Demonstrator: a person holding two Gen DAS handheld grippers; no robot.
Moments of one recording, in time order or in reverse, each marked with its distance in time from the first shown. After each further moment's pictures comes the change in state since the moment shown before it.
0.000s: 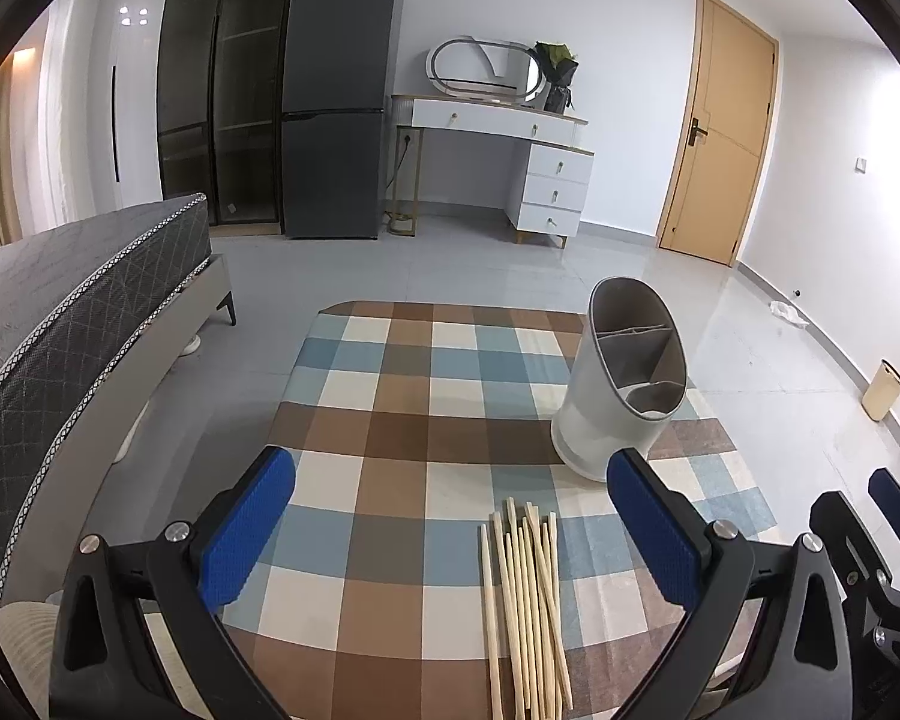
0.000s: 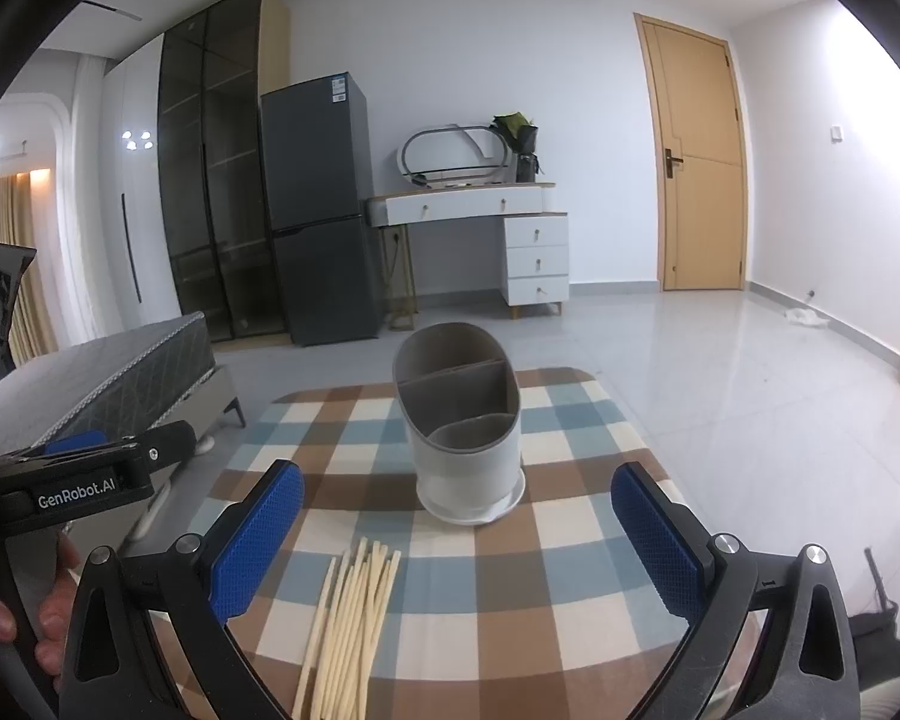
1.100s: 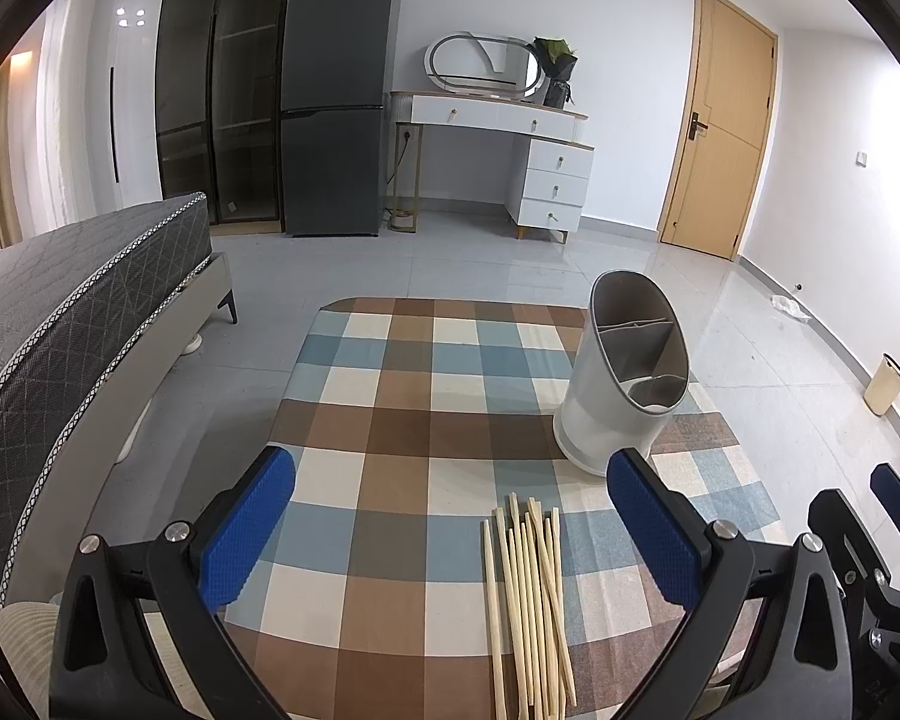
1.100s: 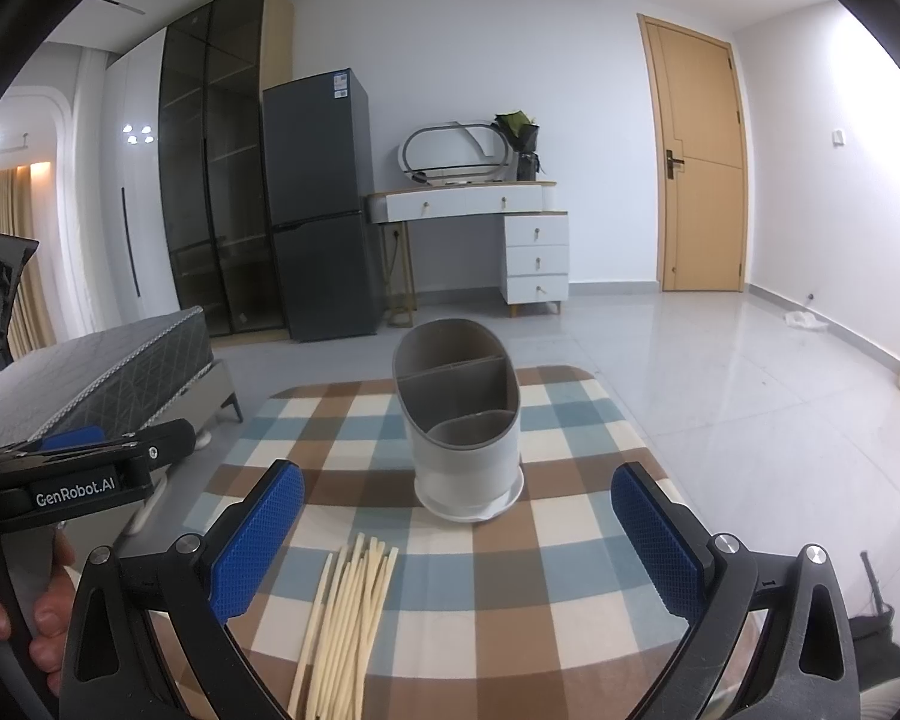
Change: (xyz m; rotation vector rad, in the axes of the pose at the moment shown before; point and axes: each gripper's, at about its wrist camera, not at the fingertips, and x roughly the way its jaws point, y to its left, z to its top) left arm -0.001 0.001 0.000 0.005 0.009 0.003; right arm 0.000 0.000 -0.002 -0.010 0.004 -0.006
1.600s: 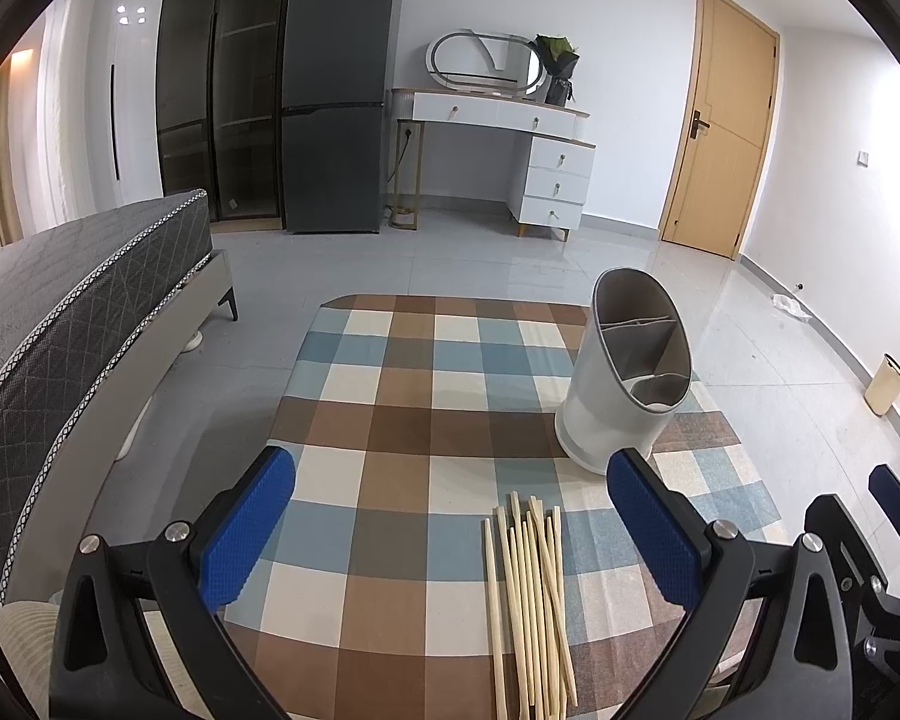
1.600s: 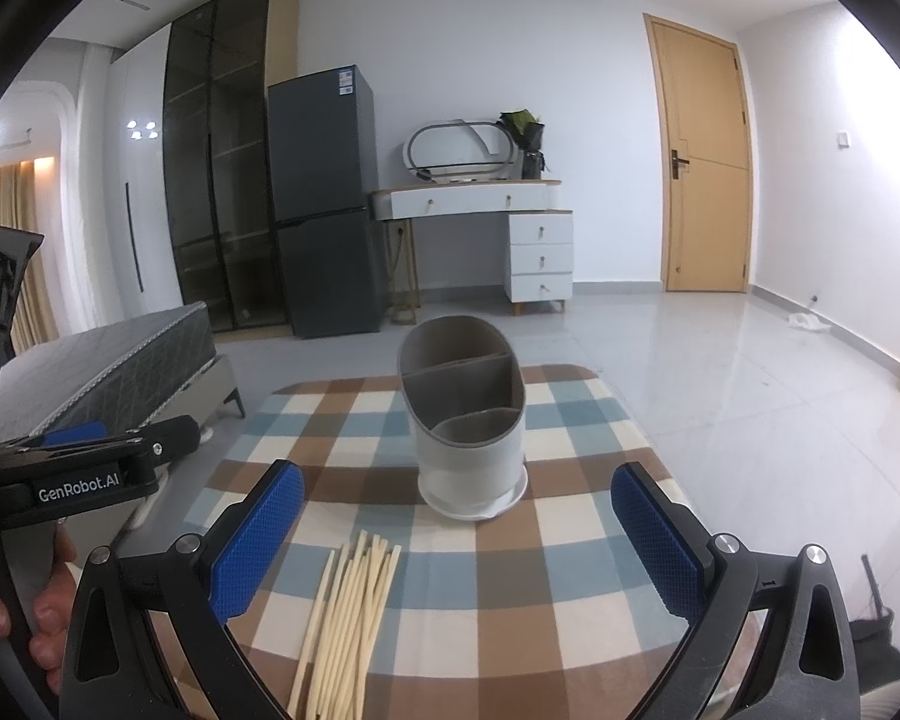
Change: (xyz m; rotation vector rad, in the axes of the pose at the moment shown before) left arm 0.002 0.001 0.000 -0.004 0.009 0.001; right arm 0.005 0.002 -0.002 -0.012 0.008 0.008
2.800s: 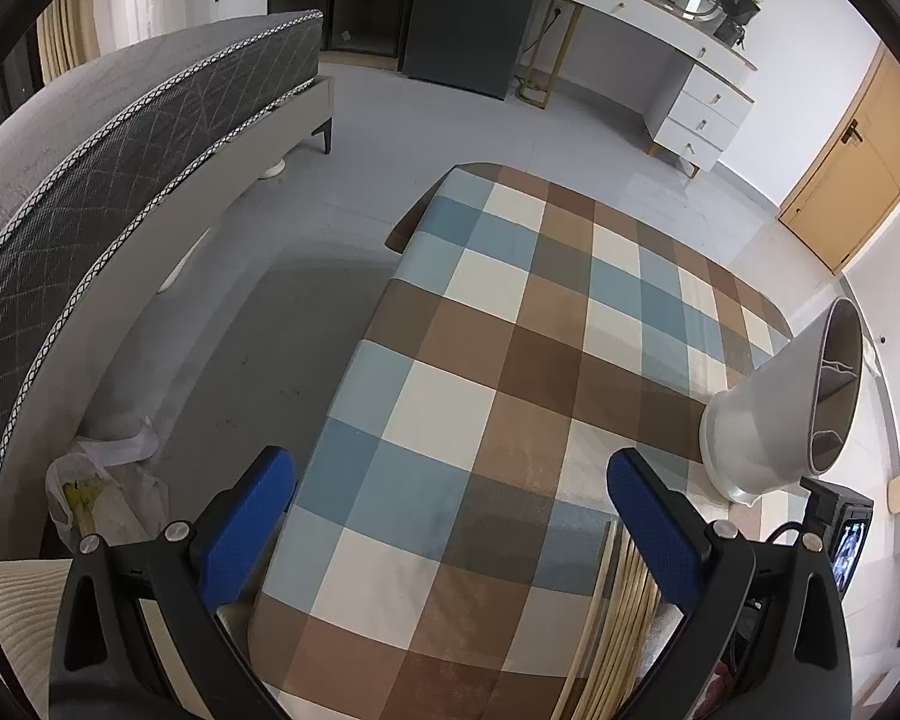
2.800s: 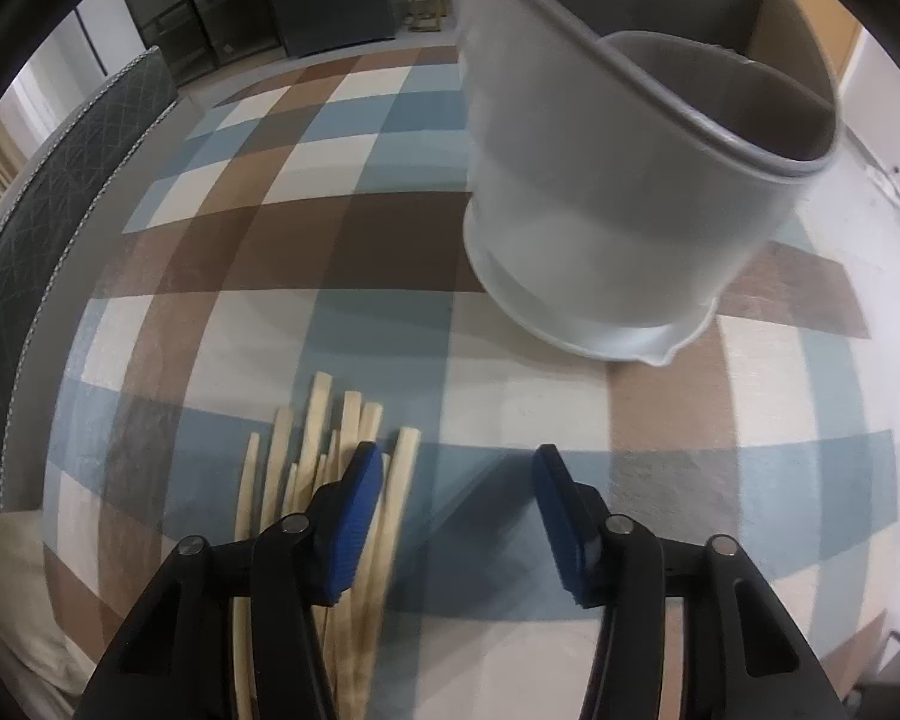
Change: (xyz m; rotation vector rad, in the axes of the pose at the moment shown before) left arm 0.088 0.091 0.014 -0.317 0.344 0.147; right arm 0.233 0.041 -0.072 -0.066 0.746 0.035
